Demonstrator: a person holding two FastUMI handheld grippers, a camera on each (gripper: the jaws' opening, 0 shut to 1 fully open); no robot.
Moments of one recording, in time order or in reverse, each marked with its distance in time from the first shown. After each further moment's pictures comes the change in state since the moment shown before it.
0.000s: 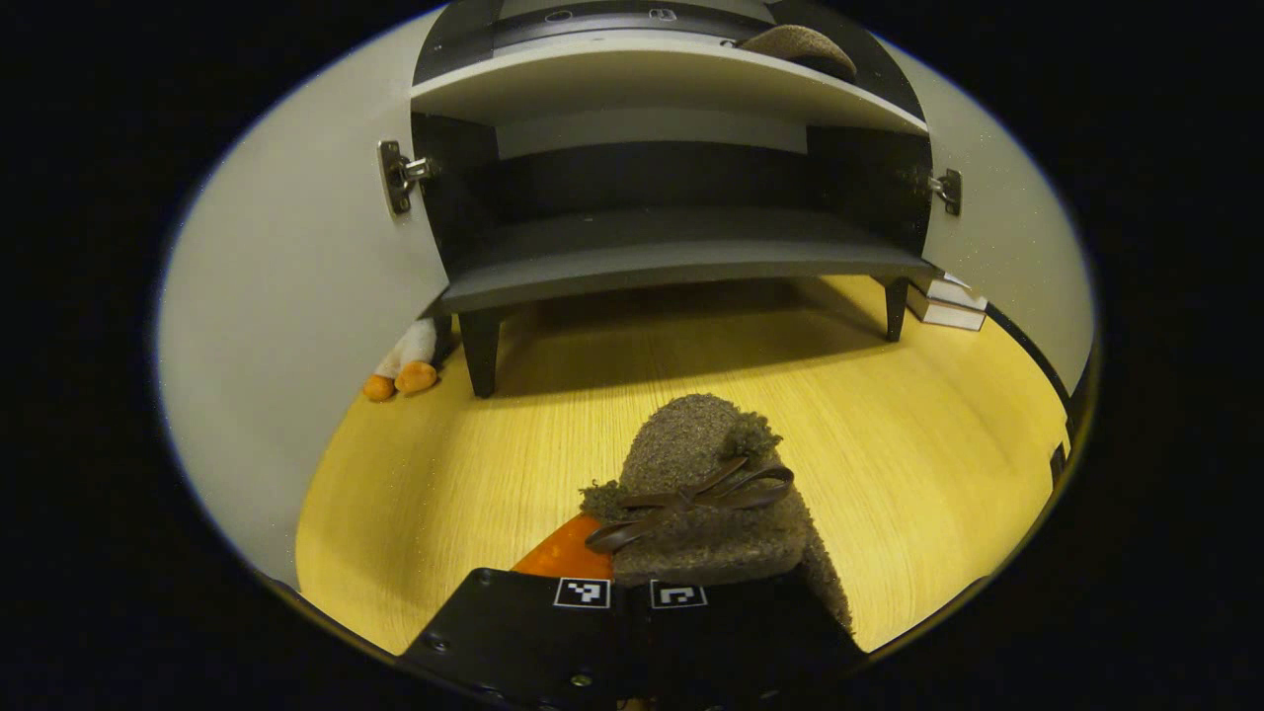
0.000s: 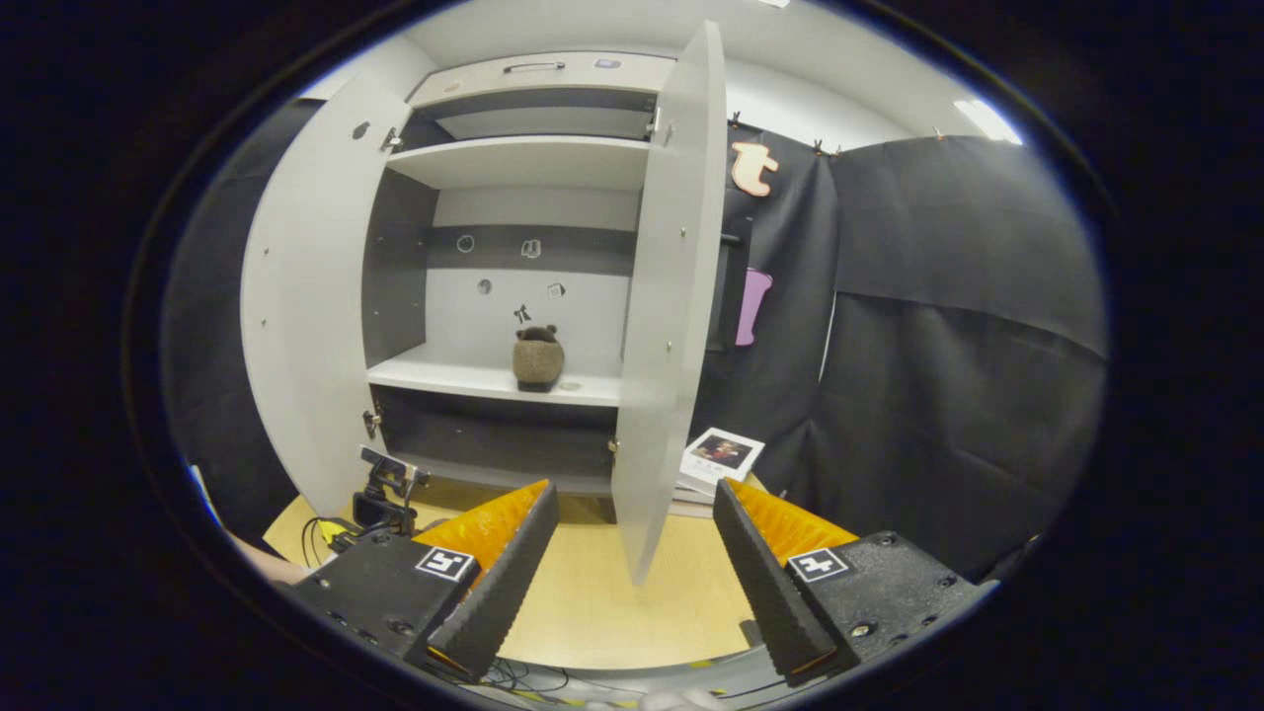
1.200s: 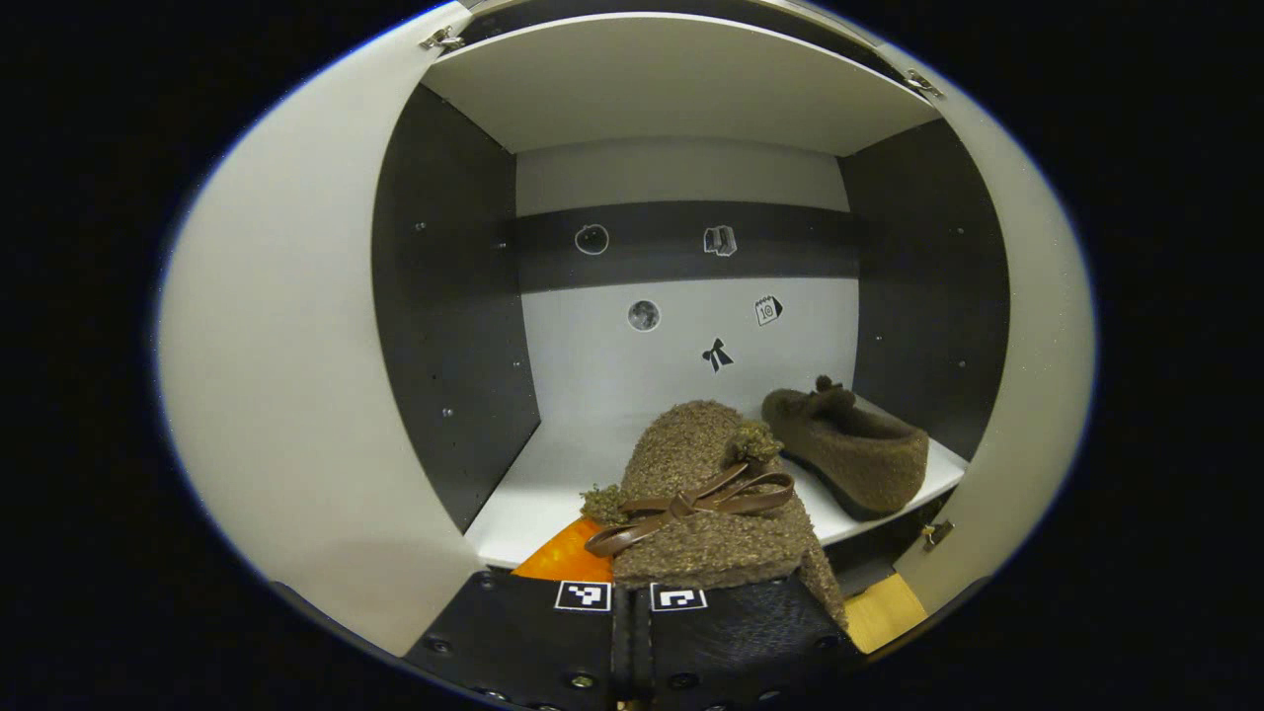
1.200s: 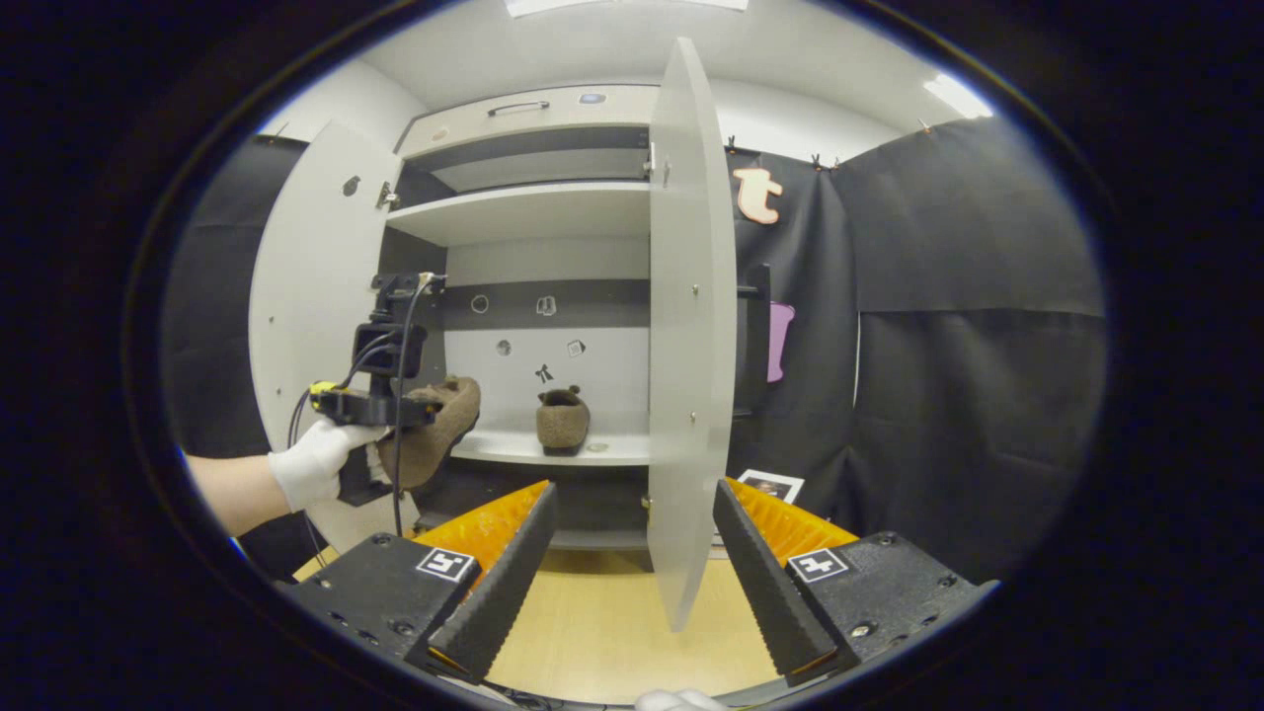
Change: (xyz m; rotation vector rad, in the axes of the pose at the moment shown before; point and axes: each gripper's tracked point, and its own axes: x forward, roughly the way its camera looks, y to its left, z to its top) left arm -0.090 0.033 0.380 -0.028 -0.438 0.106; right arm 0.025 0.009 0.041 0.090 -0.123 0.093
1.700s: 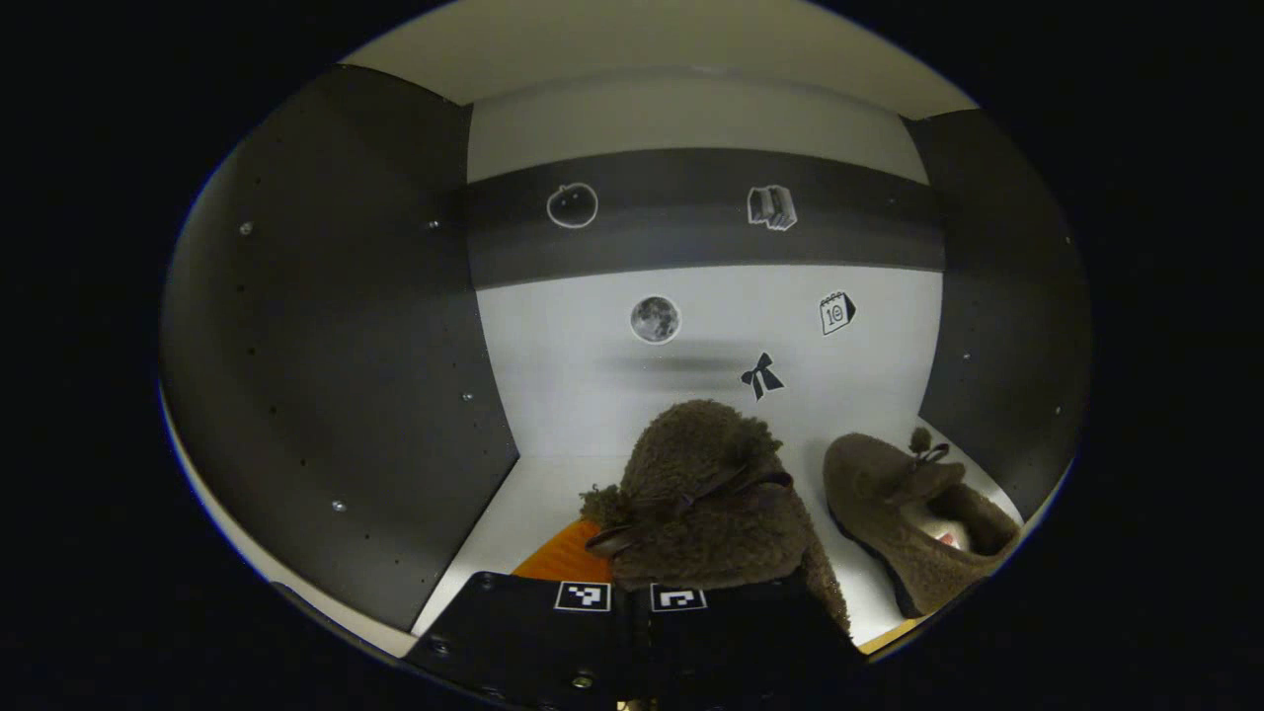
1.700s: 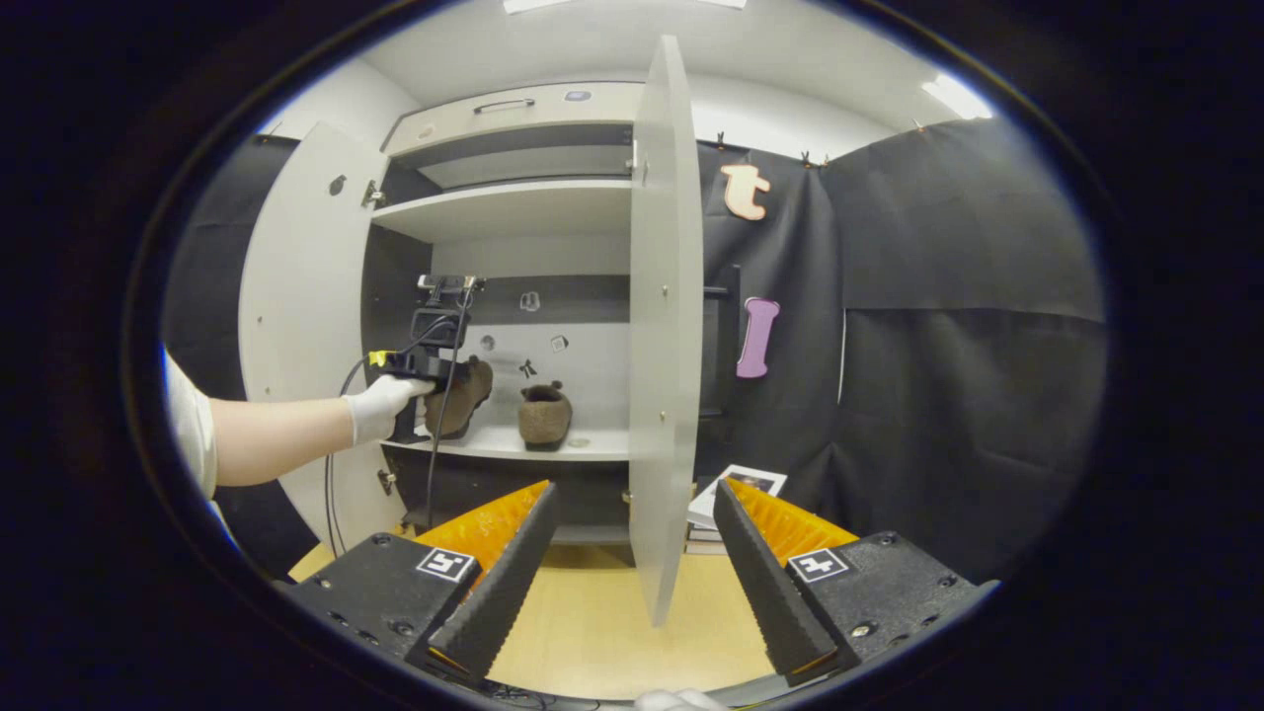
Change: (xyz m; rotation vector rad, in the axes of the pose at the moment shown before) left arm 0.132 0.006 0.014 0.003 0.142 0.066; right arm -0.008 -0.021 0.004 -0.011 0.017 -0.050
